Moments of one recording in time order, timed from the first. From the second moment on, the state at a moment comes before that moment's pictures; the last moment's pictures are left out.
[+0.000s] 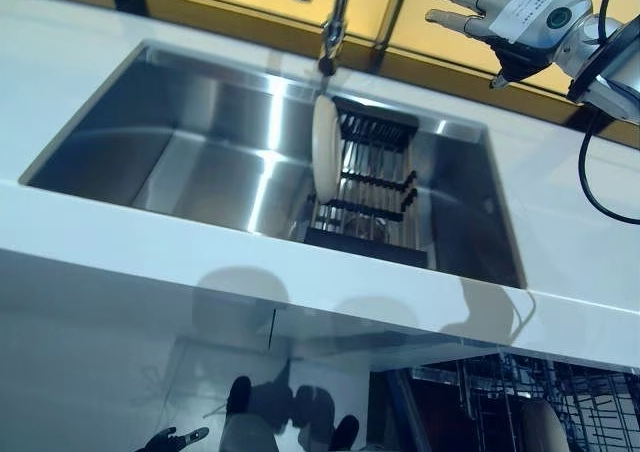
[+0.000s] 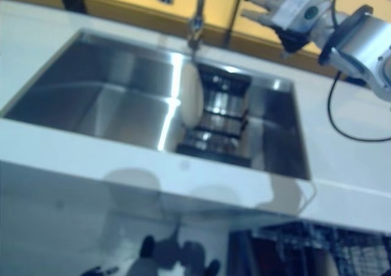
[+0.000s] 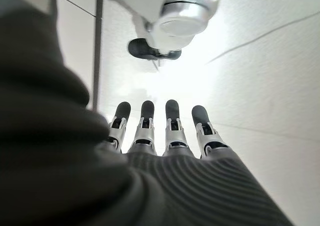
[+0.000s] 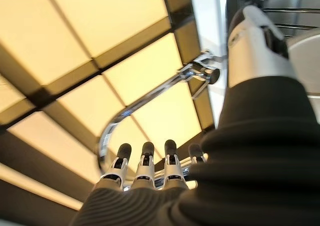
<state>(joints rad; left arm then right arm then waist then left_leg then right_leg) 0.07 0.41 -0.15 1.08 -0.26 0.05 0.03 -1.48 -1.26 0.95 0.28 -0.83 -0.29 -0.09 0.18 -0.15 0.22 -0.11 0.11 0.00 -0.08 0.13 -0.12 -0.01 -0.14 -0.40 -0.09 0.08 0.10</state>
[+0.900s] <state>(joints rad) 0.00 0.42 -0.15 1.04 -0.31 0.03 0.02 -1.54 -1.07 0.96 0.28 -0.79 -0.22 -0.05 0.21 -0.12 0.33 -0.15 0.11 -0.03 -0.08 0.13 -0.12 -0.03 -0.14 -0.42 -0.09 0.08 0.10</state>
